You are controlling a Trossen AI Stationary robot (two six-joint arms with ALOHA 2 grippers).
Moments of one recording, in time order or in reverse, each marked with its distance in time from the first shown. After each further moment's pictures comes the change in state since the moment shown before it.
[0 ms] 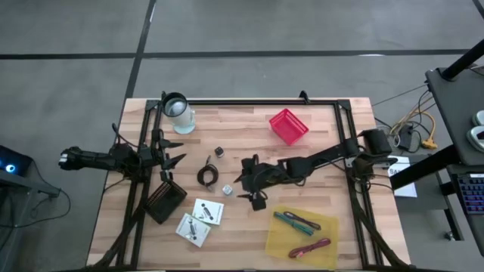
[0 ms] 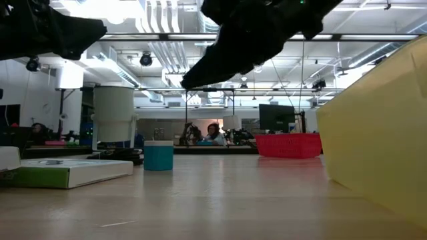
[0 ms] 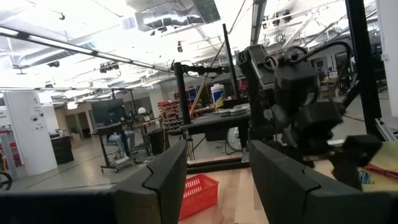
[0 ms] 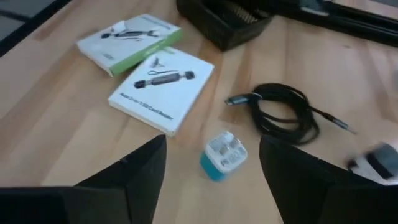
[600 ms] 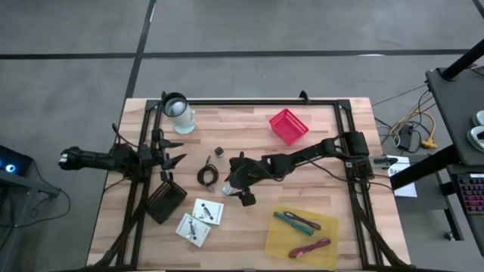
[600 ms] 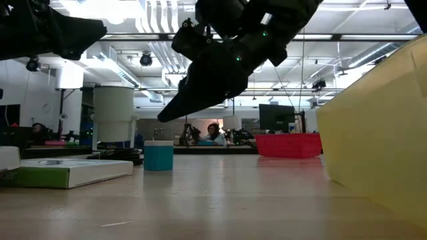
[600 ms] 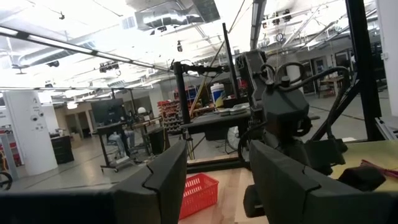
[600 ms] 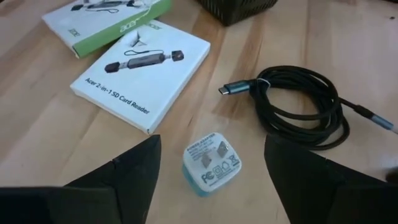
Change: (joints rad) left arm 0.000 0.000 0.000 -0.001 0.000 0.000; right arm -0.082 0.196 0.156 -0.041 -0.135 -0.037
